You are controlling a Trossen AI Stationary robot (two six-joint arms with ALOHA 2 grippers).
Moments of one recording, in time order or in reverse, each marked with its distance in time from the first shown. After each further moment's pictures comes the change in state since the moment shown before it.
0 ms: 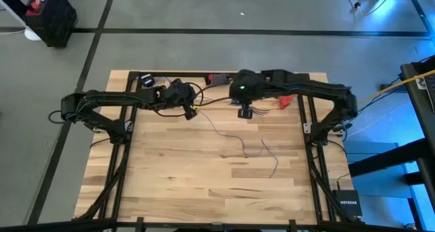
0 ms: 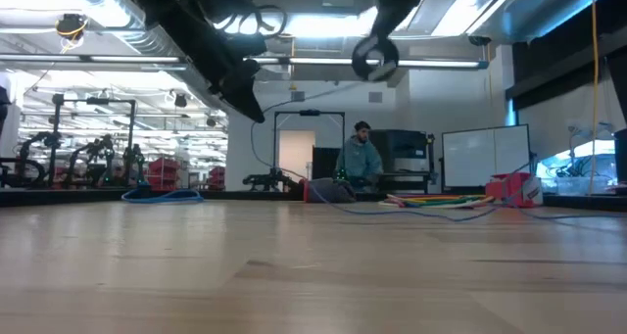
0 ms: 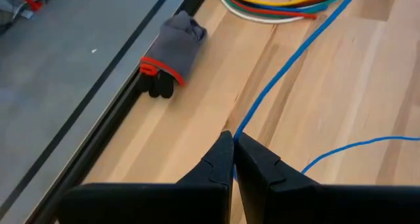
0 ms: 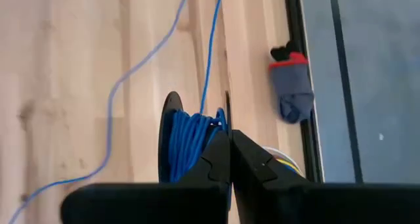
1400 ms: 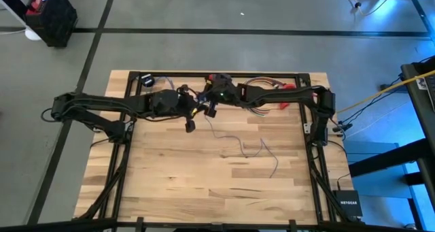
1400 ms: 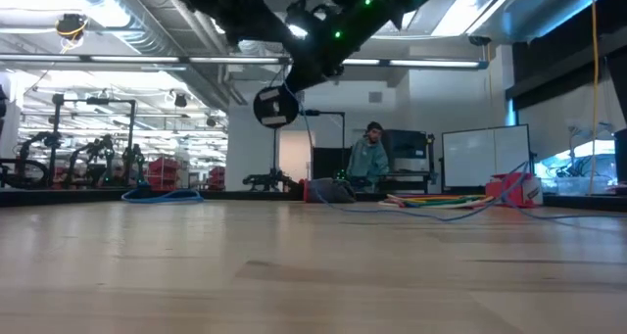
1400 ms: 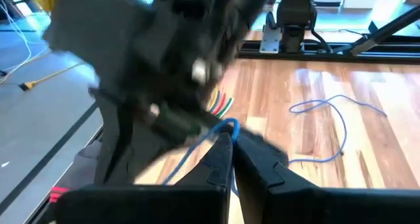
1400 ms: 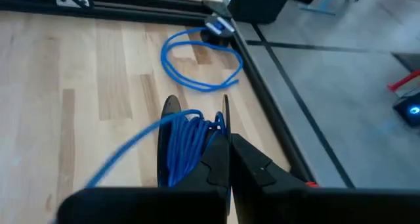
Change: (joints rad) left arm -0.226 -0.109 0.009 0.207 0.136 0.013; right arm -0.039 0.214 -0.254 0.959 0.041 0.031
